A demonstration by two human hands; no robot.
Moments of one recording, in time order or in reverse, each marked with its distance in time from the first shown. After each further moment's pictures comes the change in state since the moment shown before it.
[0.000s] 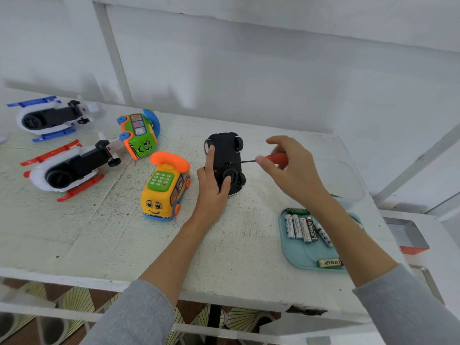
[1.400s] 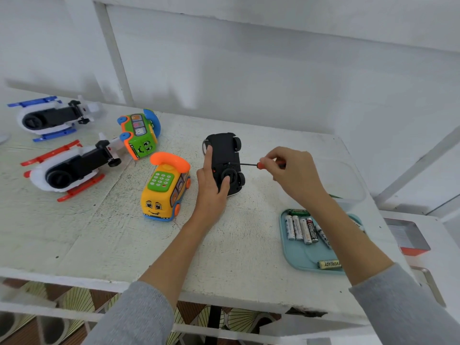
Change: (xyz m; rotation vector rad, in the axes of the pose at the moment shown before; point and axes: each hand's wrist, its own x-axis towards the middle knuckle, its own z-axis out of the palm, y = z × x) left_hand 0.001 0.001 -0.001 -0.015 0.010 -0.015; right_hand 0.004 0.006 0.001 -0.127 -0.046 0.094
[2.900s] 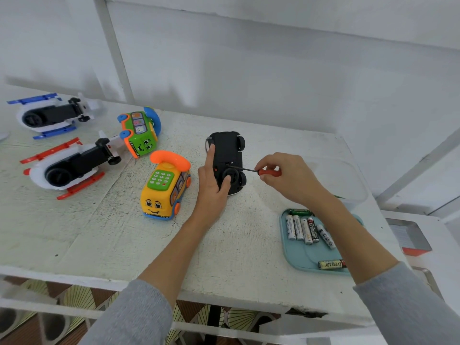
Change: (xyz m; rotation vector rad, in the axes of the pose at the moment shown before) left_hand 0.001 -0.004 0.001 -0.039 -0.018 0.002; right_hand 0.003 0.007 0.002 -0.127 -0.271 -0.039
